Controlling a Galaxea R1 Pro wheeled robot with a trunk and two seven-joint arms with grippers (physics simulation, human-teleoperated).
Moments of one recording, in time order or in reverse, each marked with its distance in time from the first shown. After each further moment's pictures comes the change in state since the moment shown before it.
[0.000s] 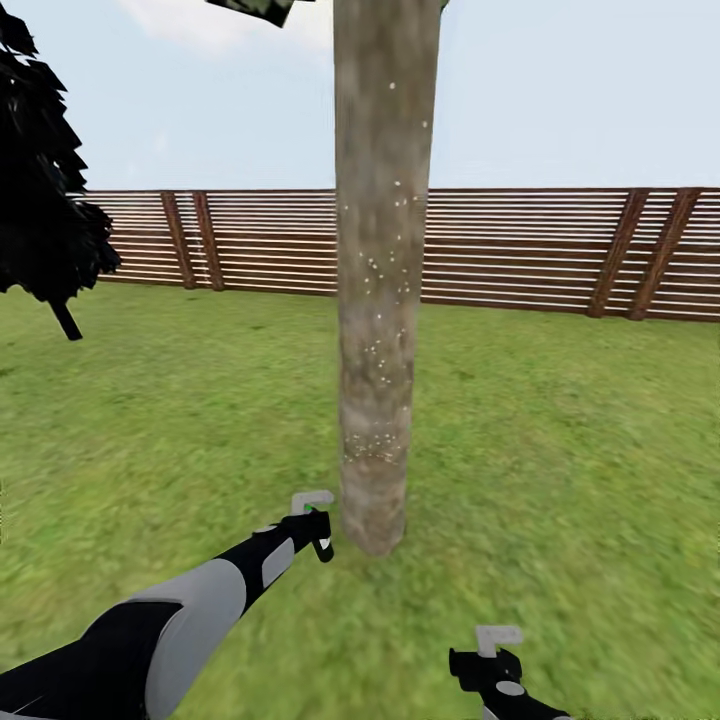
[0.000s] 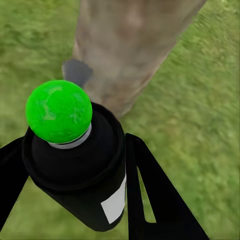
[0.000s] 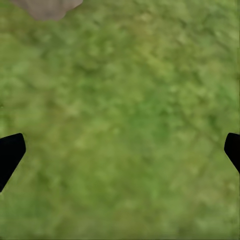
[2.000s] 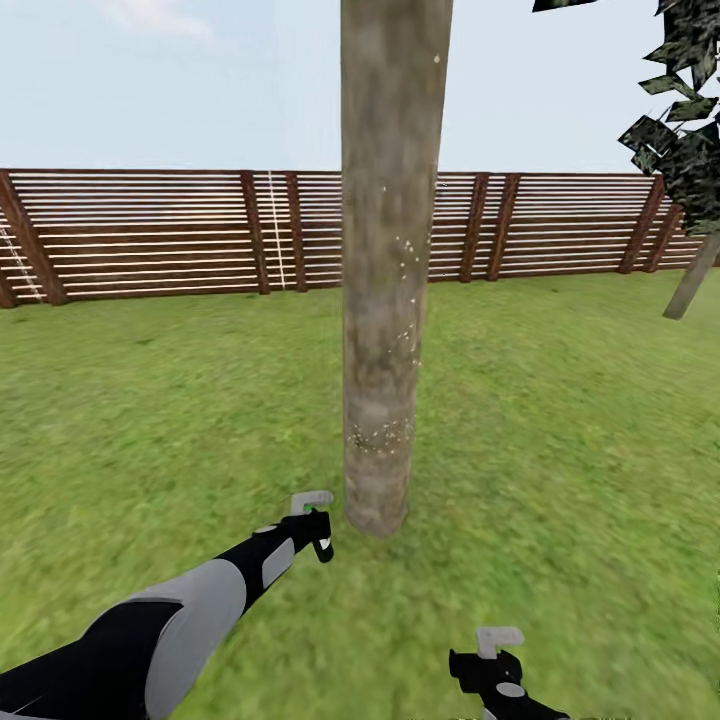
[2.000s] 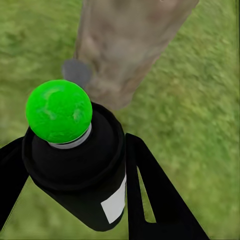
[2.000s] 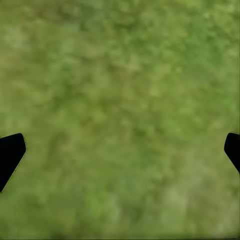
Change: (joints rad) left arm 0.000 0.000 0.000 0.002 0.000 -0.001 0.000; right arm 0.003 0.000 0.000 0.000 0.000 0.000 0.000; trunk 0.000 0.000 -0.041
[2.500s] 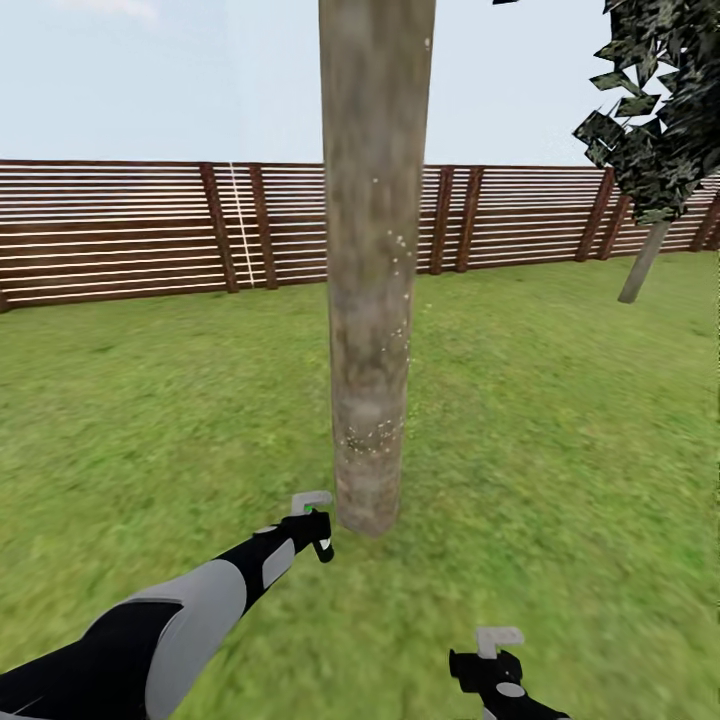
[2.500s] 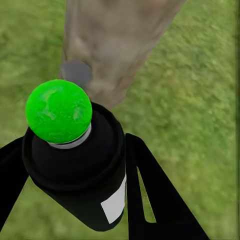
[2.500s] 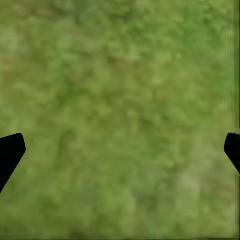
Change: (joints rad) left arm 0.002 -0.001 0.000 -0.001 0.000 -0.003 -0.001; right arm 0.000 0.000 0.000 0.000 0.000 0.000 -0.001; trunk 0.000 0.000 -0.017
